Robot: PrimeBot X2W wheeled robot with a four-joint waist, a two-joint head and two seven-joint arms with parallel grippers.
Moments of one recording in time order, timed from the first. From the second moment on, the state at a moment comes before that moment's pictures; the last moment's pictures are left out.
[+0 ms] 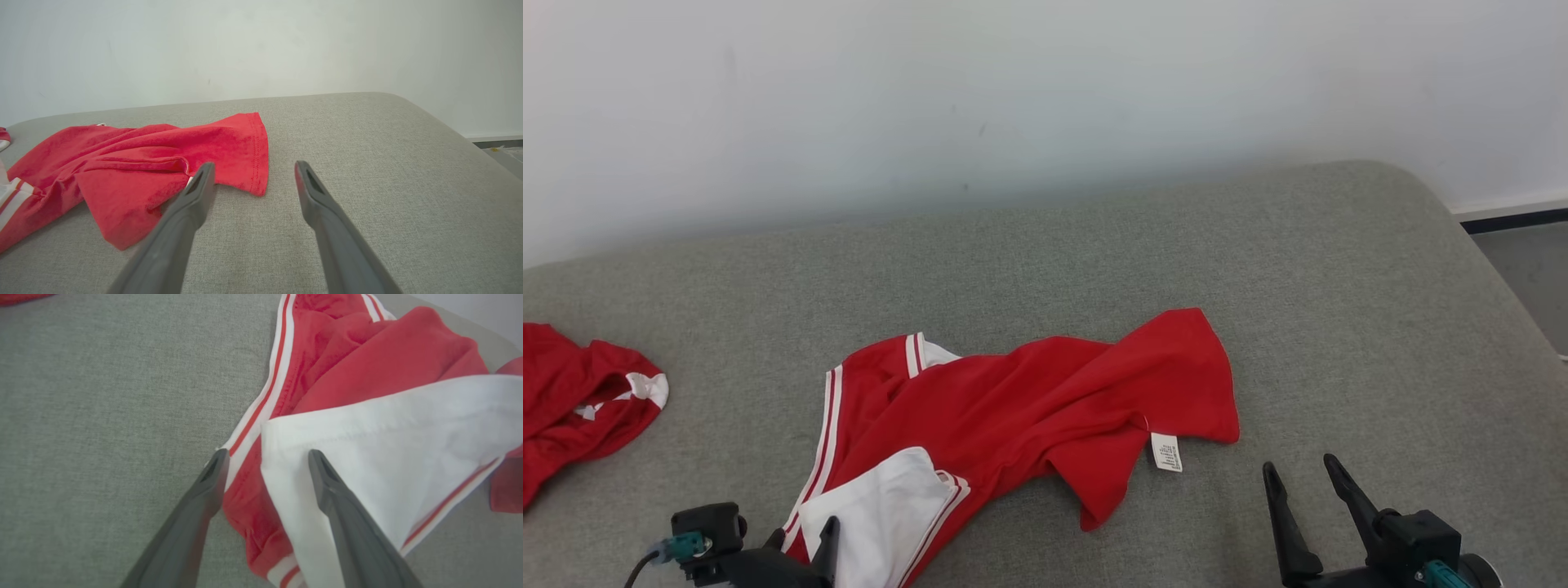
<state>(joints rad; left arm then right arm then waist) -0.16 0.18 -0.11 0.48 -0.49 -0.01 0.14 0.03 -0.05 0.06 0.15 0.10 0.13 -0.10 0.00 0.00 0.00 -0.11</state>
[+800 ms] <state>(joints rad) -0.06 0.17 -0.24 0.21 -0.50 -0.09 0.14 0.04 -0.05 0.04 0.15 0.10 0.13 -0.10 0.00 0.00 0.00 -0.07</state>
